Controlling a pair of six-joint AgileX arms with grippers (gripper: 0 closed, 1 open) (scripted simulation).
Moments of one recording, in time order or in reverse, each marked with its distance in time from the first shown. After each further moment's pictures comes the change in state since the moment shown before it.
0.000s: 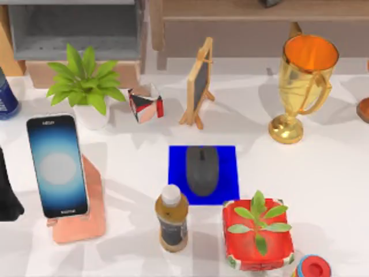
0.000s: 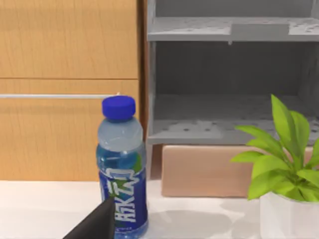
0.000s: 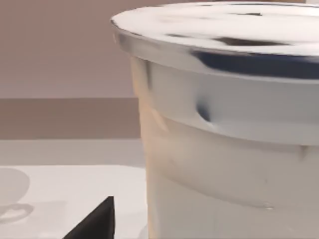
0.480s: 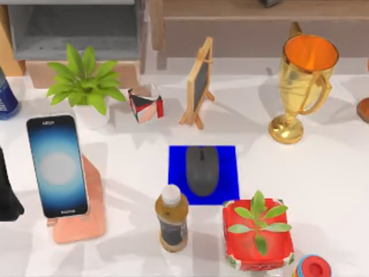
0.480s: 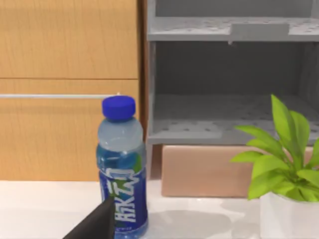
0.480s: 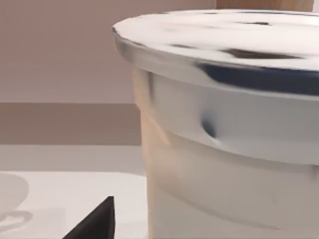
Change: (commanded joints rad) left arm 0.000 0.000 0.000 0.000 0.000 0.000; right arm 0.012 0.014 0.023 0.004 0.001 0.000
